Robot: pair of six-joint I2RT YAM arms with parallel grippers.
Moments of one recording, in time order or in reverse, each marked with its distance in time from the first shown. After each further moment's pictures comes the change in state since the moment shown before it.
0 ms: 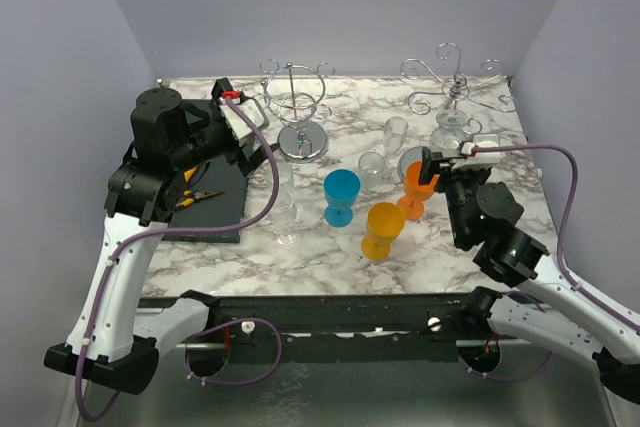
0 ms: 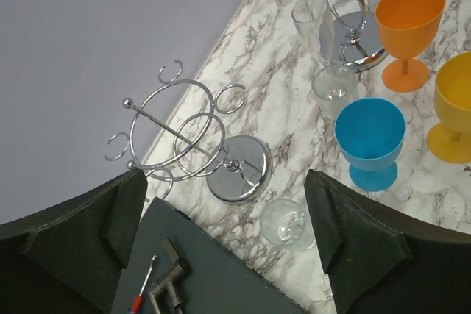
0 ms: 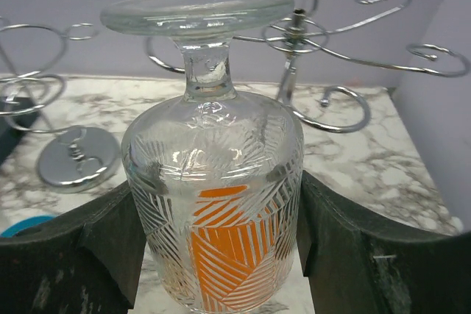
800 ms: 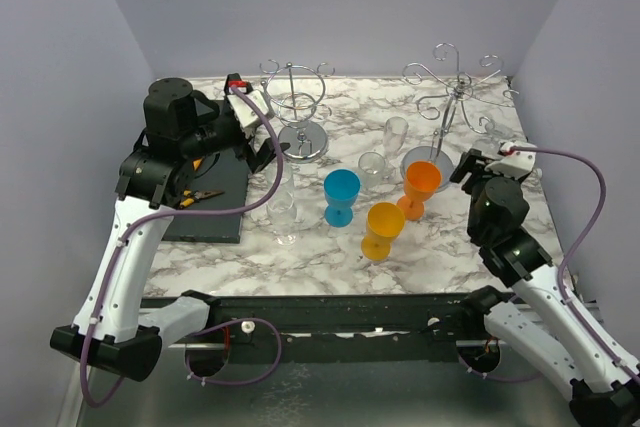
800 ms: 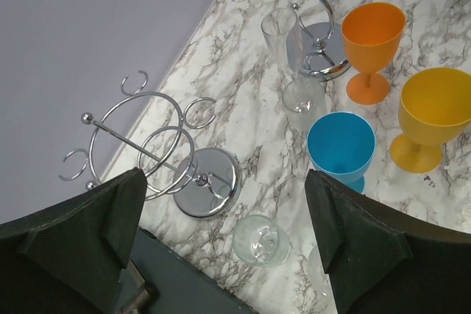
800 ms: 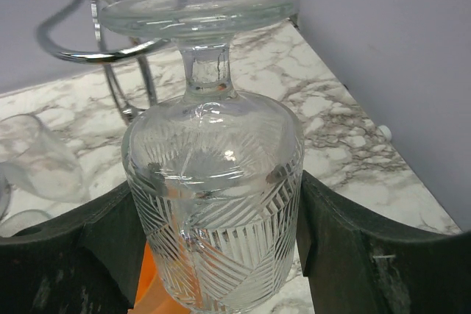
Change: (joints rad) left arm 0.000 0.071 0.010 0.030 0.095 -0.079; right arm -0.411 -0.075 -0.143 -0.100 -0.055 0.238
